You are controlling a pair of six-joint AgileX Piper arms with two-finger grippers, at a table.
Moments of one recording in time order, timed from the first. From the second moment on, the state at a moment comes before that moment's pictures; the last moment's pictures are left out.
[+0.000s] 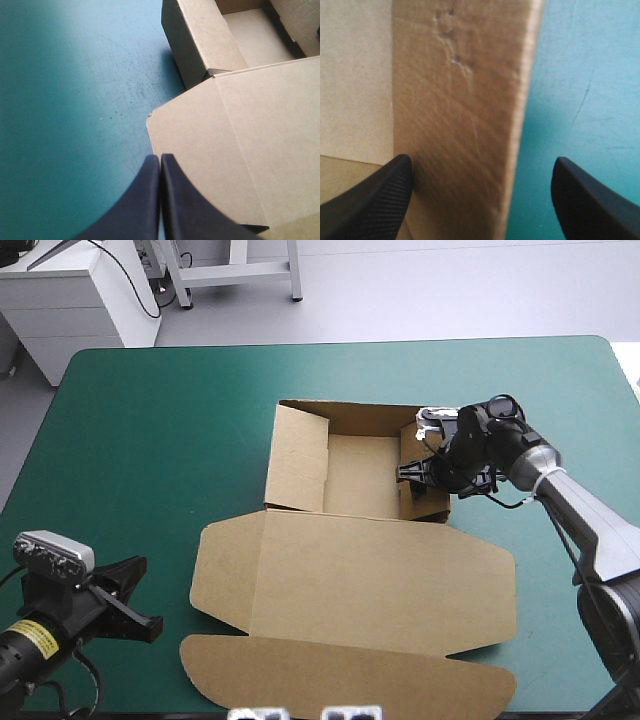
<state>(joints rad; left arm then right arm) -0.46 0.47 -0.74 0.03 0.87 -0.07 0.31 1.71 -1.39 0.06 1.02 0.23</state>
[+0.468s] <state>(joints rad) -0.46 0.40 -0.61 0.03 0.86 -0.07 0.31 1.75 -1.46 0.01 1.09 0.15</state>
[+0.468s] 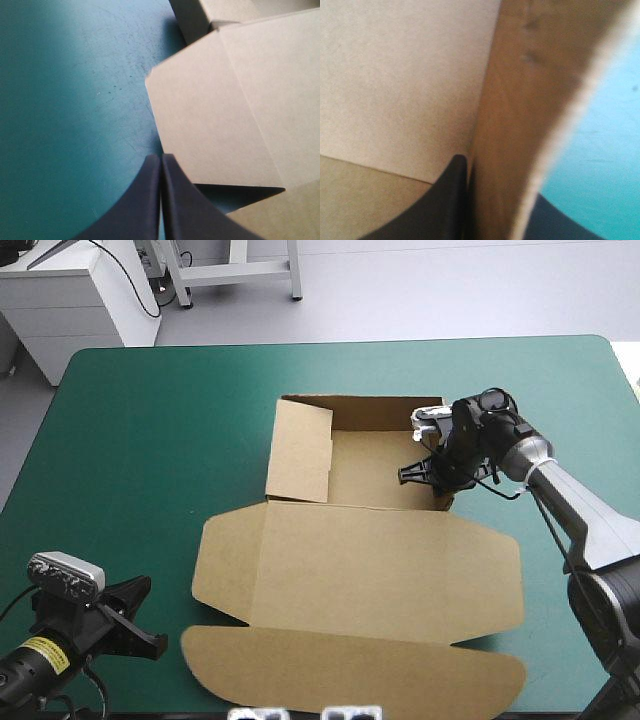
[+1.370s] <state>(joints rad) -0.46 0.40 -0.58 0.03 0.83 -0.07 -0.37 1.72 -1.90 -0.07 1.25 -0.07</state>
